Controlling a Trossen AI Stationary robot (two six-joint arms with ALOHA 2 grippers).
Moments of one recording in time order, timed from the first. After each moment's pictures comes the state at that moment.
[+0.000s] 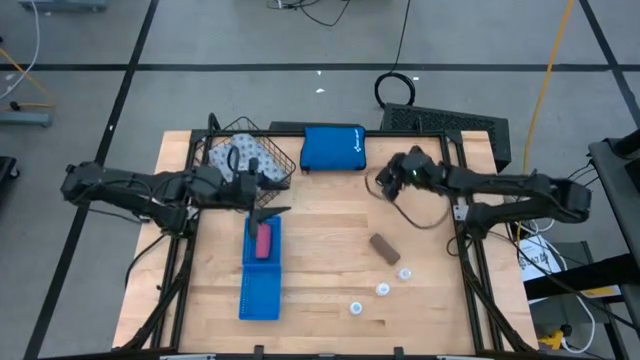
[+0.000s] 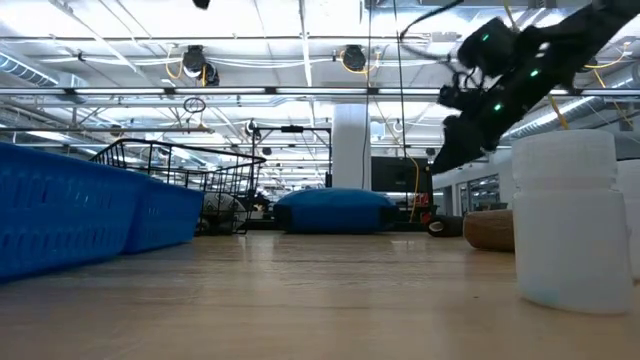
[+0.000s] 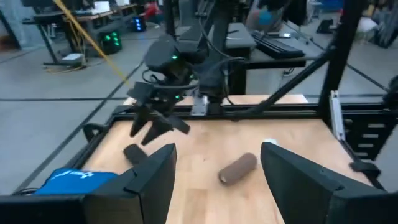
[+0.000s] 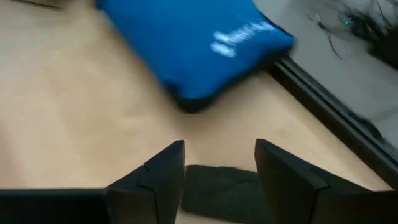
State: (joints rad) left arm -0.10 1.01 0.90 -0.06 -0.16 0.02; right arm -0.44 1.12 0.51 -0.04 0.24 0.04
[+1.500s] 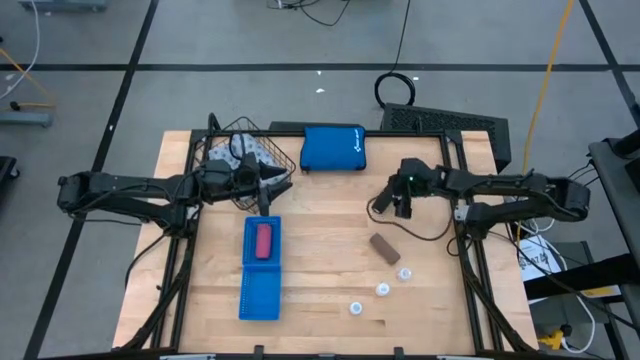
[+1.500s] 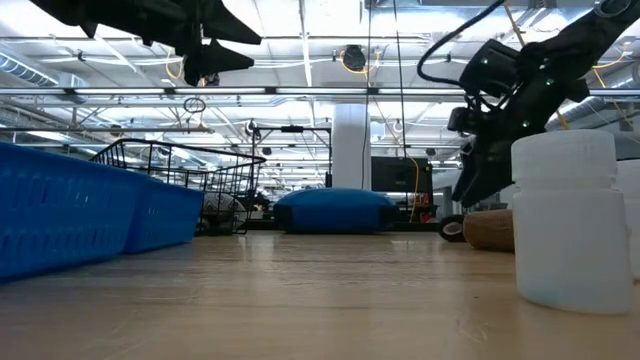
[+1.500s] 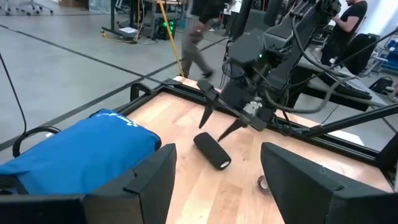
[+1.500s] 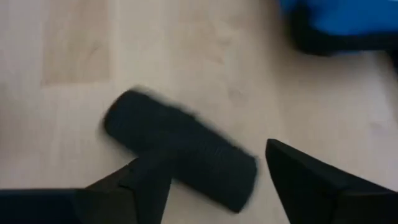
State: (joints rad) left arm 0.12 0.98 0.61 0.24 -0.16 -0.24; right arm -0.42 1.13 0.47 -0.20 0.00 -0.33
